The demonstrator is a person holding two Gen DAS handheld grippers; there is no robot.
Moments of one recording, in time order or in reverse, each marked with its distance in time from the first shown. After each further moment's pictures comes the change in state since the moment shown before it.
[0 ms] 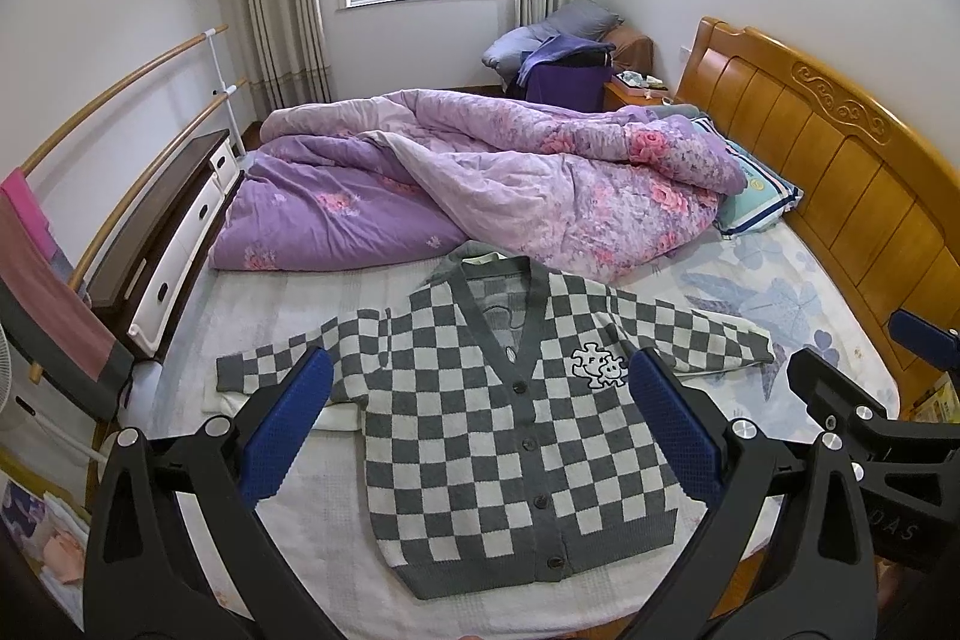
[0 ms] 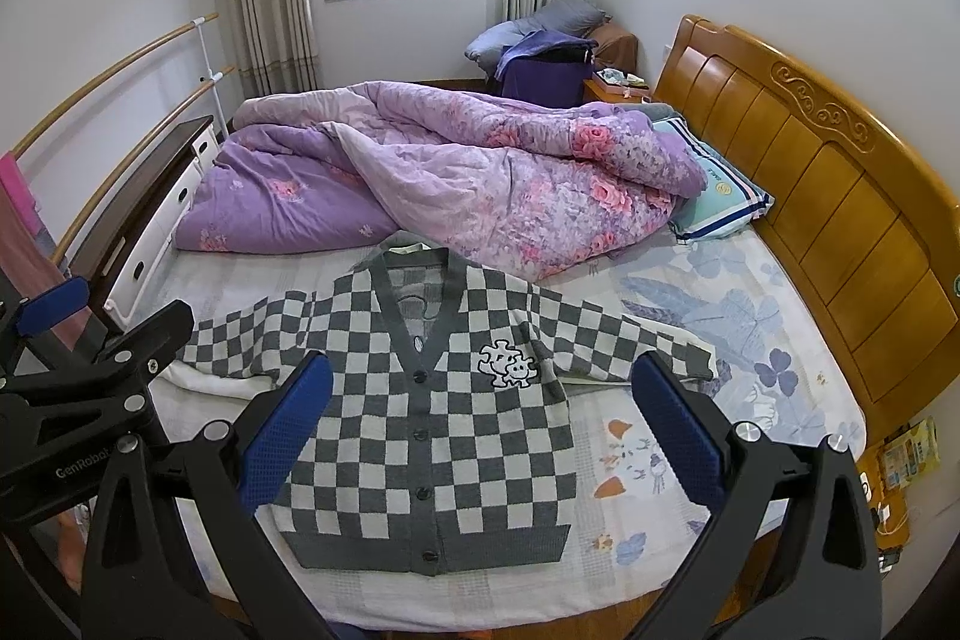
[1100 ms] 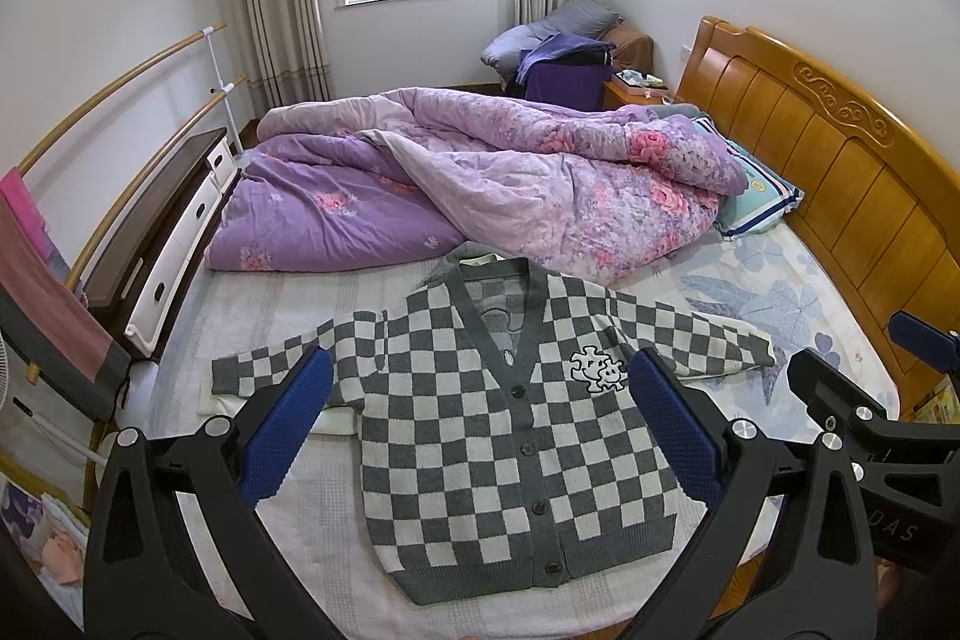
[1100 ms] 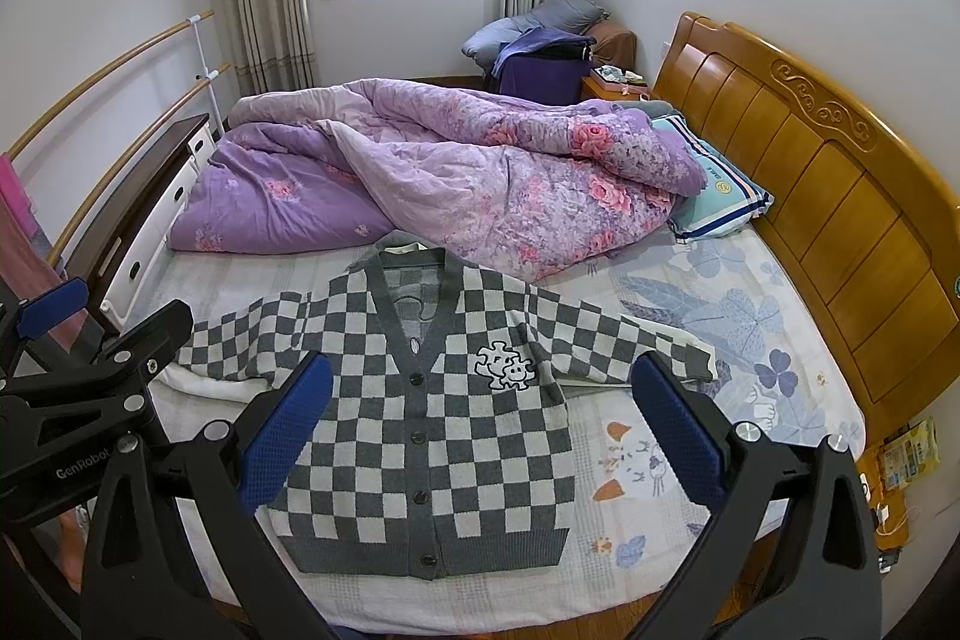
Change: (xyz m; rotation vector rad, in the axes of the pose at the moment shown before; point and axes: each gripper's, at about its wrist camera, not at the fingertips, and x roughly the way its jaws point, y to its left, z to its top) left arm 0.002 0.000 0.004 0.001 0.004 -0.004; right arm -0.001 -0.004 0.009 0.005 0.009 0.006
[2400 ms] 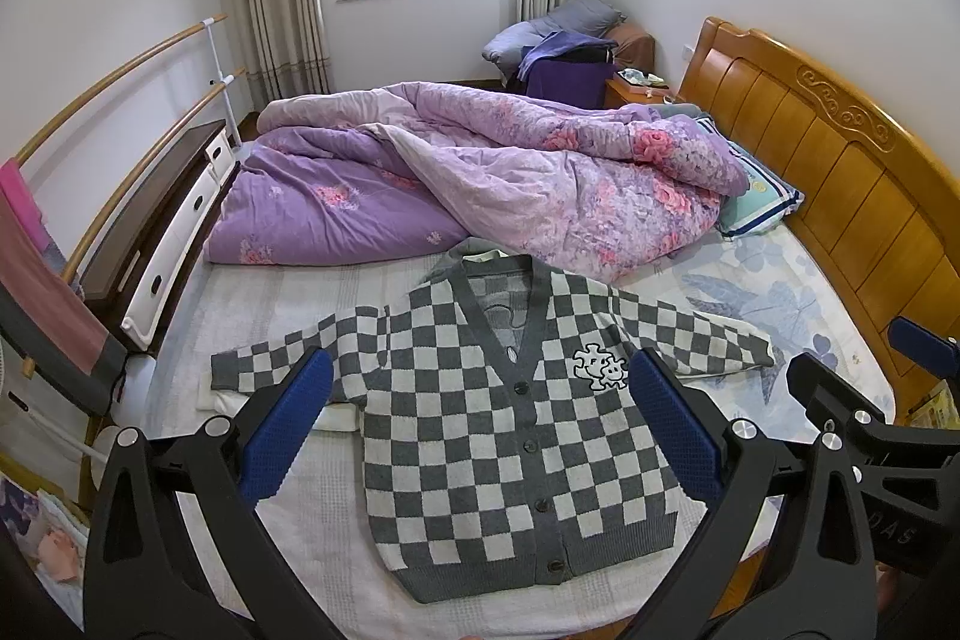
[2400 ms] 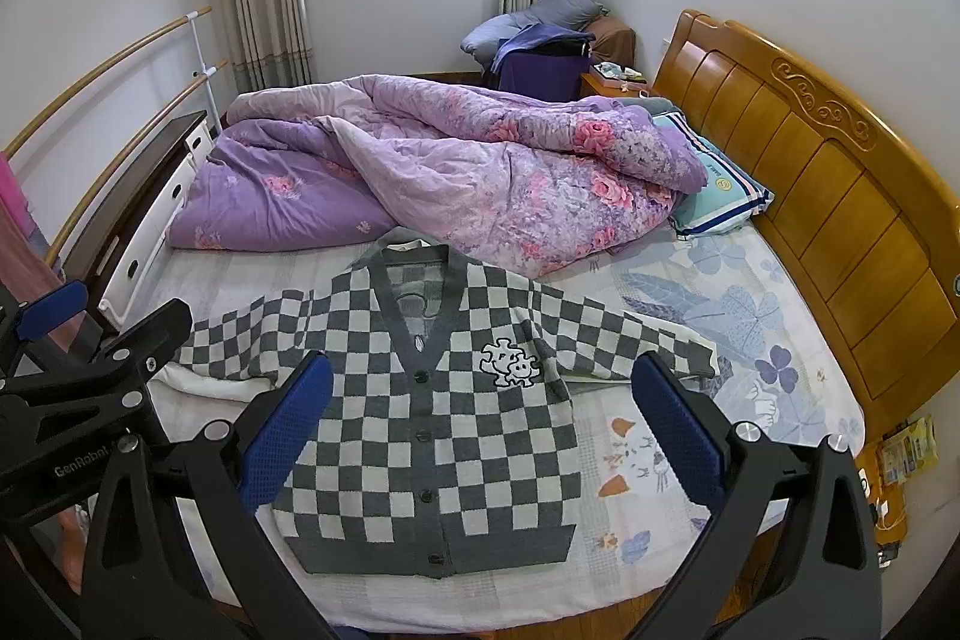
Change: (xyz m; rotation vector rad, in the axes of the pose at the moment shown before) left arm 0.002 -0.001 0.002 0.001 0.003 -0.001; right arm 0.001 -0.001 0.003 0.000 0.006 0.000
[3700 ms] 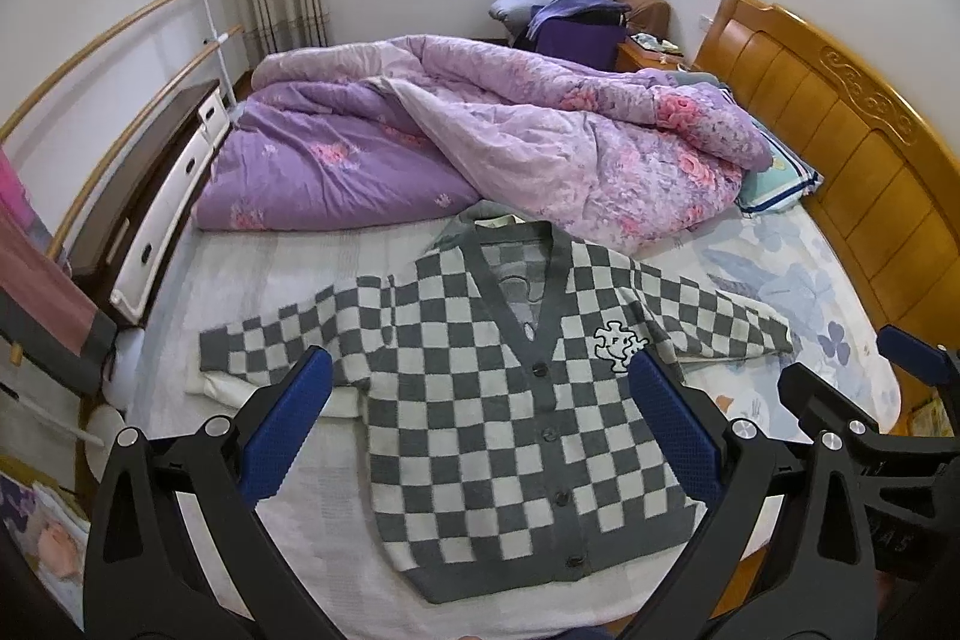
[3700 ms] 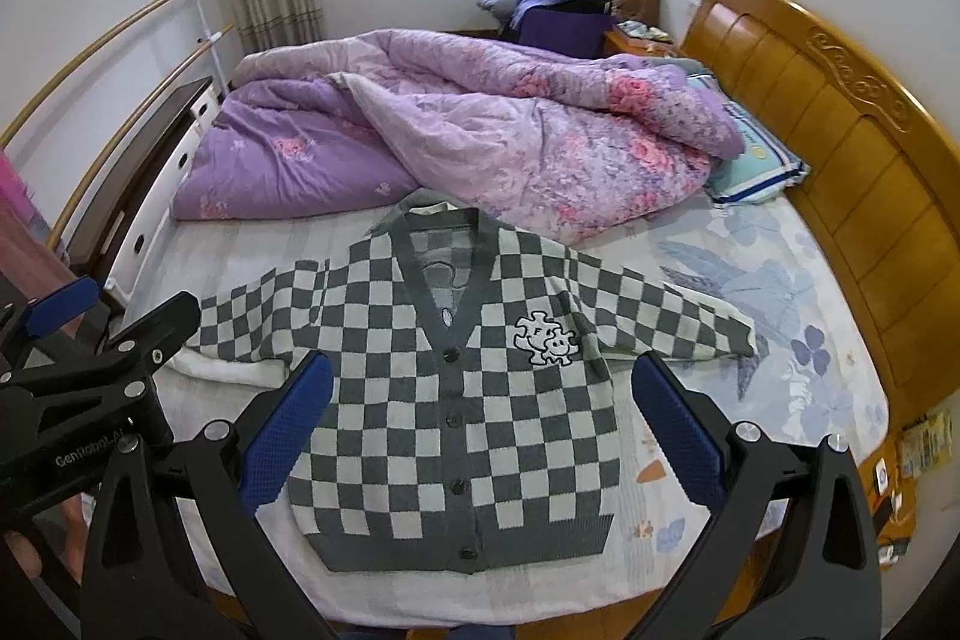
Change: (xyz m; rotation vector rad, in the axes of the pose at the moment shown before) left arm 0.081 0.021 0.006 -0.055 0.127 0.000; right arm 0.083 0.020 0.015 -0.030 0.142 0.077
